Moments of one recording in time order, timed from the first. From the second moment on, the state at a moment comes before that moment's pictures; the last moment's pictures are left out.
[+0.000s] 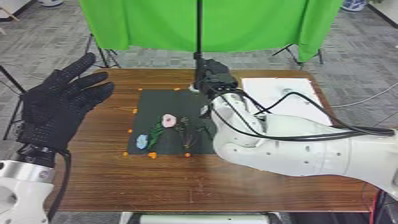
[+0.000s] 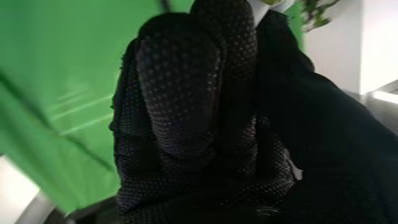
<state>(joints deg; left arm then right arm) 136.3 -39.9 -108.2 -139.8 26.3 13.4 19.4 -23.9 -60.2 -5.7 -96.2 -109.0 32.6 54.6</state>
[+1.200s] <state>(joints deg) 133.5 -38.3 -107.3 -138.2 25.7 11.3 19.2 -24.6 -67.5 -13.7 -93.3 -105.1 26.7 54.5</state>
